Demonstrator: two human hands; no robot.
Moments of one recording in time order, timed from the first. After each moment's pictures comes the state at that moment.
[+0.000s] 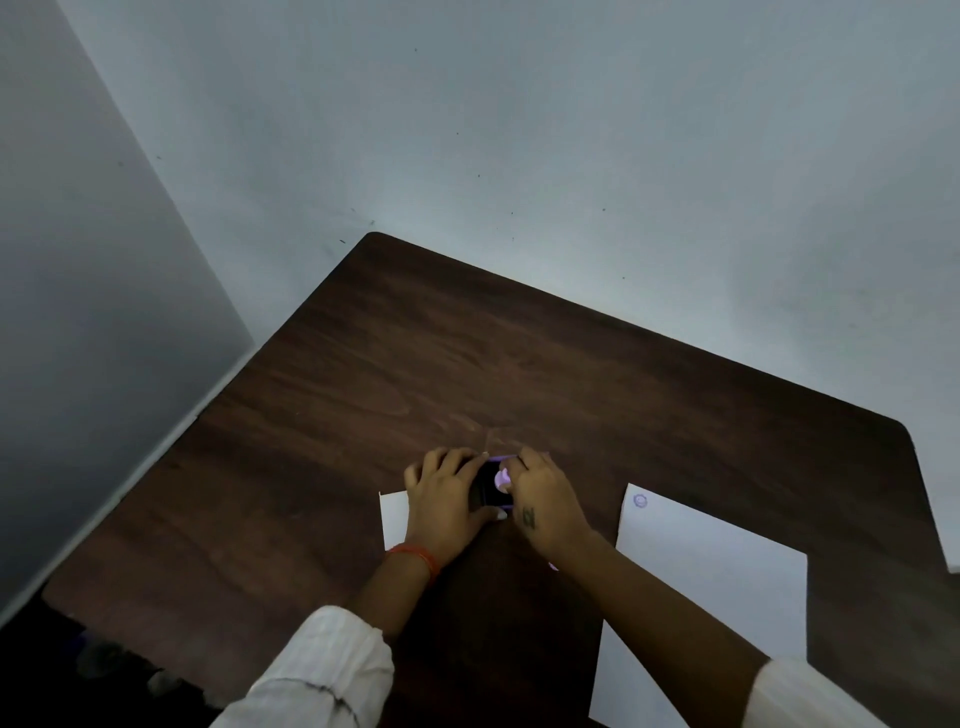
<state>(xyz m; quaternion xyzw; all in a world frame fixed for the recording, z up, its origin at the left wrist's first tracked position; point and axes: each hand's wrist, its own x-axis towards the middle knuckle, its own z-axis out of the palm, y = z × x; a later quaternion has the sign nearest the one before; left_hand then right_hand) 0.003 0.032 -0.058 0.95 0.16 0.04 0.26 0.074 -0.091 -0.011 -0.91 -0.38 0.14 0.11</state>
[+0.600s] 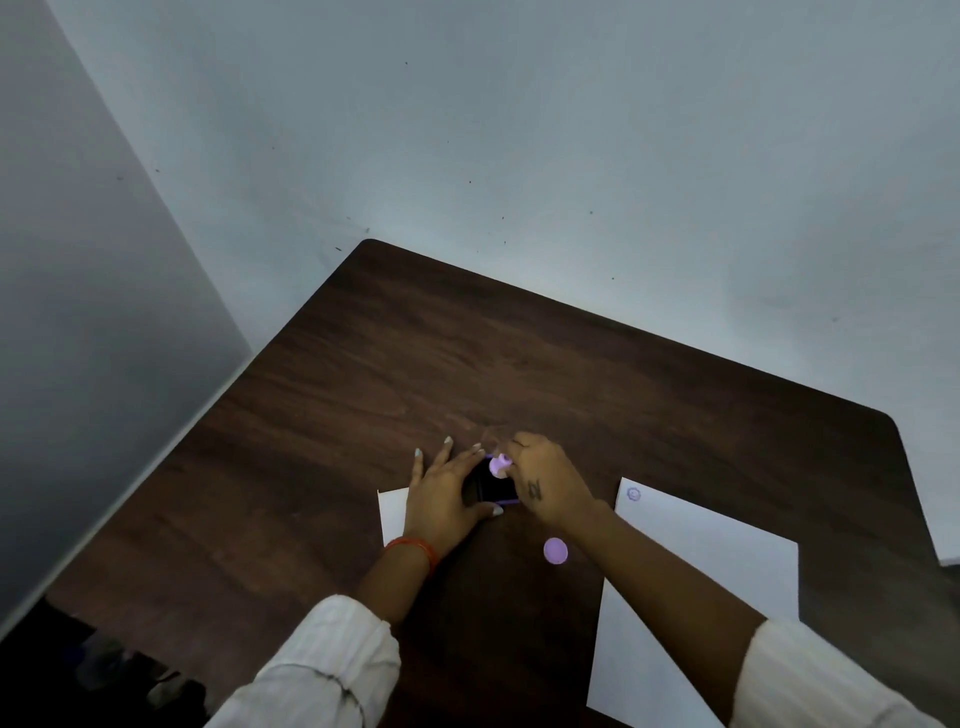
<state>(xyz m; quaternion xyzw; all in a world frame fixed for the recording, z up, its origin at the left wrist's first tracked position) 0.007 0.033 -0.054 0.93 0.15 0.02 0.35 0.092 -0.091 0.009 -0.88 -0.43 0.10 0.17</state>
